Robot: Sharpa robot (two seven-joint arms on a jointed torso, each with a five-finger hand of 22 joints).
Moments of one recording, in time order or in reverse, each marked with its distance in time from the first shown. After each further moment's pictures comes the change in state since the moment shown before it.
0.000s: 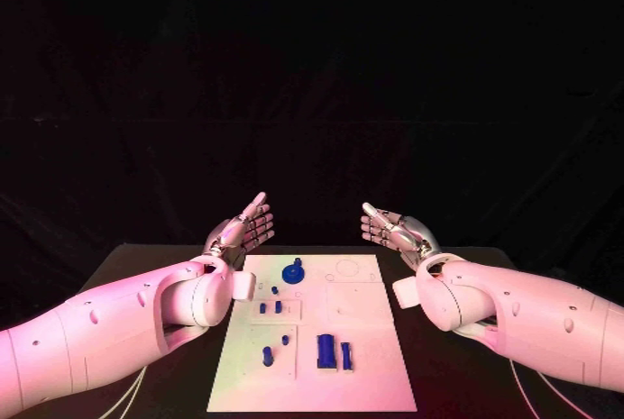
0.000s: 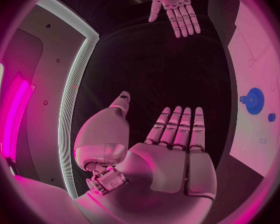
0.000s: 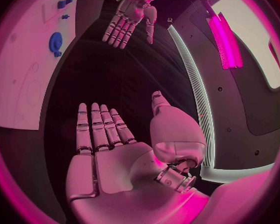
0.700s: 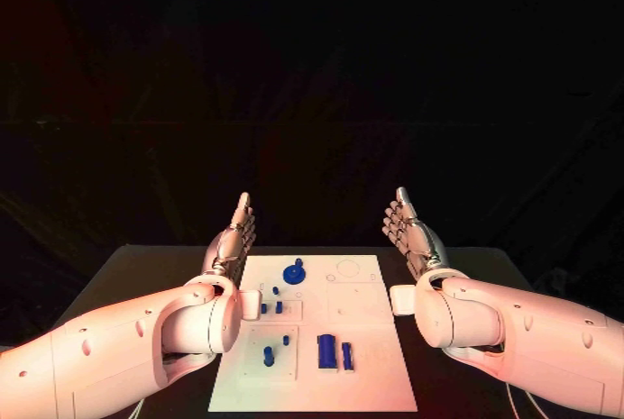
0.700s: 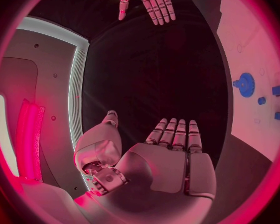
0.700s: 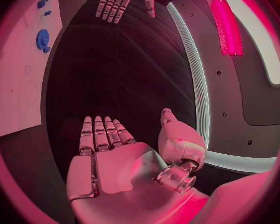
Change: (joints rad) left arm -0.049 -0.036 0.004 0.159 -0.060 -0.314 0.068; left_hand -0.423 0.005 -0.092 -0.017 -0.061 -0.281 -0.097 -0.004 -0.005 -0.294 -0.110 -0.005 -0.004 -0.258 -0.101 -0.019 -0.005 -0.045 -0.227 -0.139 -0.014 -0.136; right arm -0.054 -0.041 0.034 0.149 0.197 -0.237 0.143; right_hand -0.448 -0.002 0.004 -0.058 -0.076 -0.291 -0.070 0.000 -0.040 -0.326 -0.095 -0.005 -0.016 -0.328 -0.049 -0.003 -0.056 -0.094 -0.275 -0.129 -0.004 -0.140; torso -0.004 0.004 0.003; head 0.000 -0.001
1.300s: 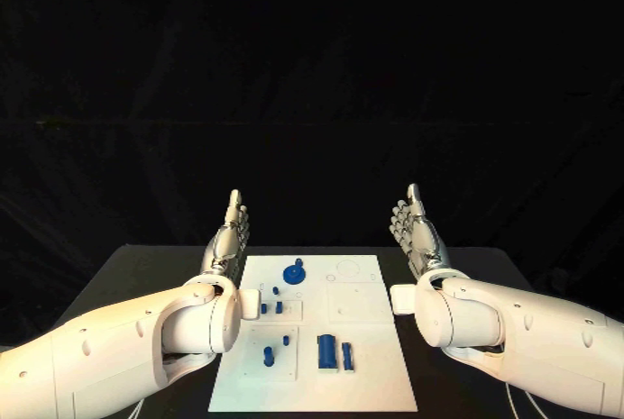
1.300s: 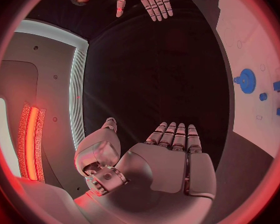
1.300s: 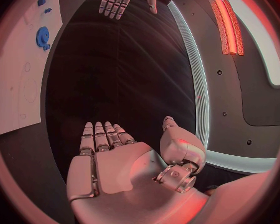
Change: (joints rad) left arm 0.000 0.000 0.000 0.000 -0.006 -0.022 0.008; left_hand -0.148 0.001 -0.003 0.003 0.000 -0.095 -0.002 0.000 0.000 -0.099 -0.007 0.000 0.000 -0.095 -0.005 -0.004 0.000 0.000 -0.107 -0.016 -0.002 -0.020; right arm 0.000 0.000 0.000 0.000 0.014 -0.016 0.011; right_hand -0.194 -0.001 -0.003 -0.003 -0.004 -0.146 -0.003 -0.004 -0.001 -0.139 -0.003 0.000 0.000 -0.143 -0.001 0.000 -0.001 -0.015 -0.140 -0.012 0.000 -0.079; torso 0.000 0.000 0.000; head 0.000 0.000
